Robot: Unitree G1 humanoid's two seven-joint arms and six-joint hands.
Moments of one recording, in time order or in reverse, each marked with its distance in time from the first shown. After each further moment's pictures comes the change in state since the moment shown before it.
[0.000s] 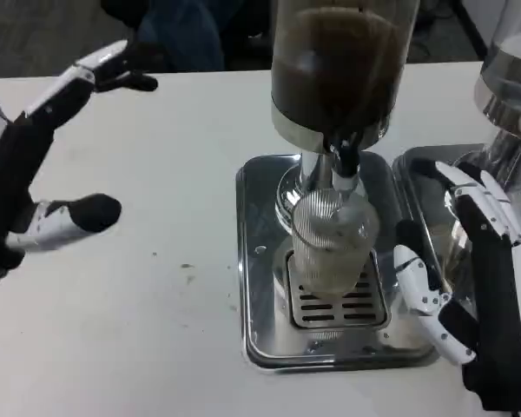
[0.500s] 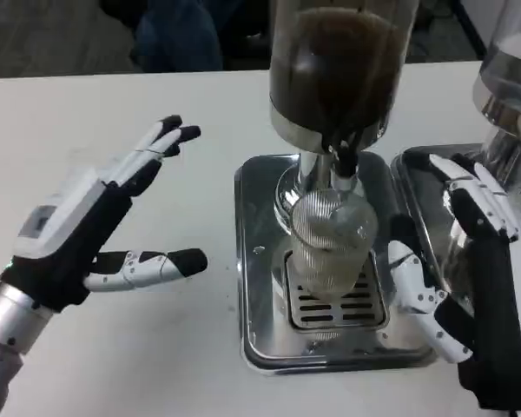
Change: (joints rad) left arm -0.052 -0.011 -0.131 0.254 0.493 0.097 0.323; right arm 0.000 0.007 0.017 -0.026 -0.006 -0.009 -0.006
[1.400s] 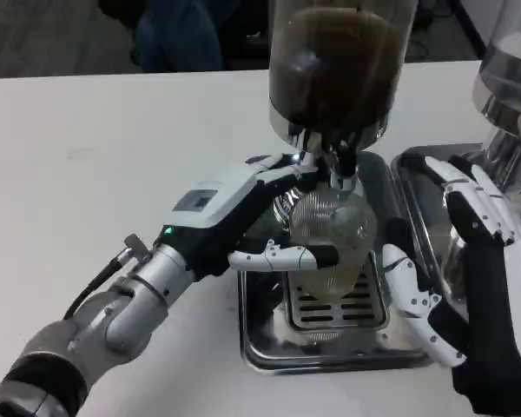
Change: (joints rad) left arm -0.410 -0.298 -0.297 0.442 0.238 0.170 0.110; right arm 0.022 0.033 0.016 -0.012 -0.046 0.002 -0.001
